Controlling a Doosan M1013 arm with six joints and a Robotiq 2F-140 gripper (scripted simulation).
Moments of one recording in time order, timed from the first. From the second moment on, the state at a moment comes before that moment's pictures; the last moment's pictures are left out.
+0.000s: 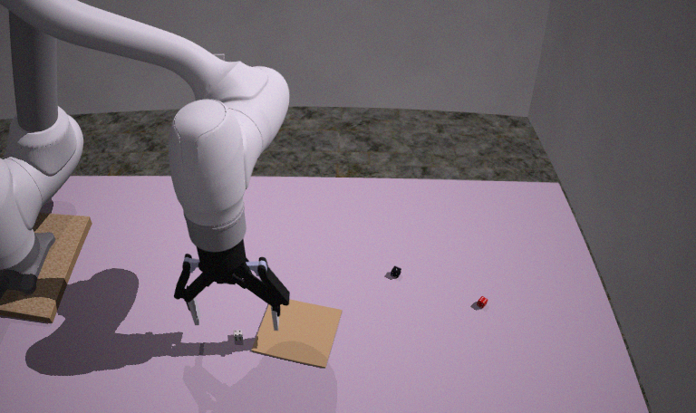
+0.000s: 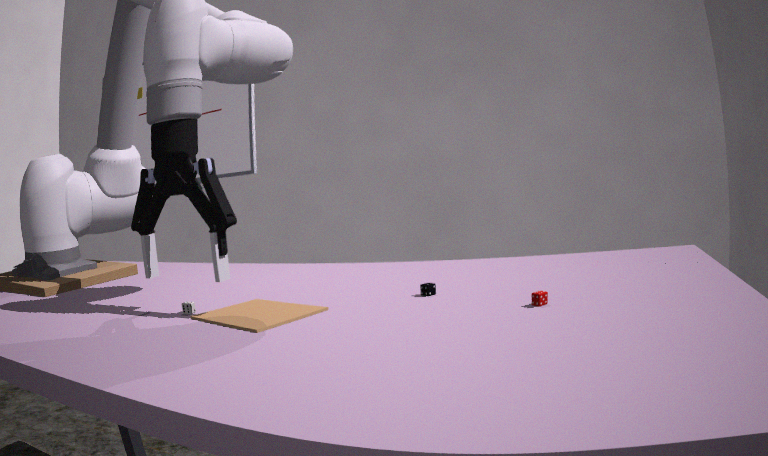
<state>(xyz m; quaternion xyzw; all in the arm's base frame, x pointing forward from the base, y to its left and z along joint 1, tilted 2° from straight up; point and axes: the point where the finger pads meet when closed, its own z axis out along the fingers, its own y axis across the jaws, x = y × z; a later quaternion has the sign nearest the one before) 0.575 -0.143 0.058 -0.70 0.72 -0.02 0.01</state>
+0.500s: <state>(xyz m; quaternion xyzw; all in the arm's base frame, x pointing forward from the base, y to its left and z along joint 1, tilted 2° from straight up) 0.575 -0.143 0.058 -0.70 0.72 -0.02 0.01</state>
